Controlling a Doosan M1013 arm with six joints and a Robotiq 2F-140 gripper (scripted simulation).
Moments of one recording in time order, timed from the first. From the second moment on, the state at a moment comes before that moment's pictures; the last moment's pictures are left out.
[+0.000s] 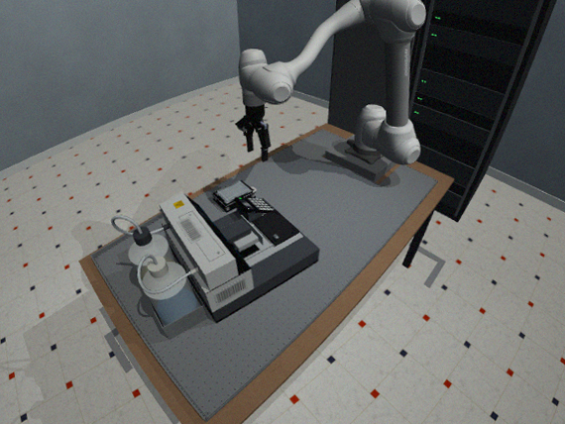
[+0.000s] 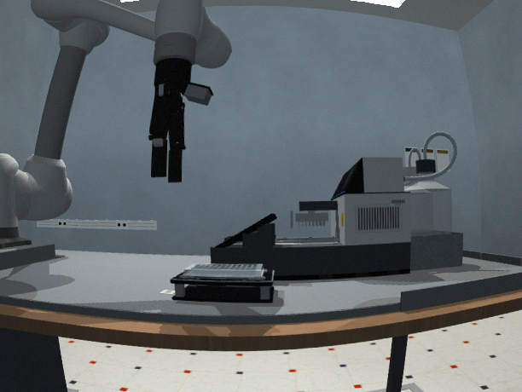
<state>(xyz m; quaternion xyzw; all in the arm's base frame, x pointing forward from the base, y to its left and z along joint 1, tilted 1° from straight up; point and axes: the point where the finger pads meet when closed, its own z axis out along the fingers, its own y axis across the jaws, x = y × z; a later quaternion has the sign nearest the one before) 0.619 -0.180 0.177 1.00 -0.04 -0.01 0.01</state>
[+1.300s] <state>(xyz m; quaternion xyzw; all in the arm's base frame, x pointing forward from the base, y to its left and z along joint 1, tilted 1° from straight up) 0.729 -0.232 0.148 1.00 -0.04 -0.01 0.00</state>
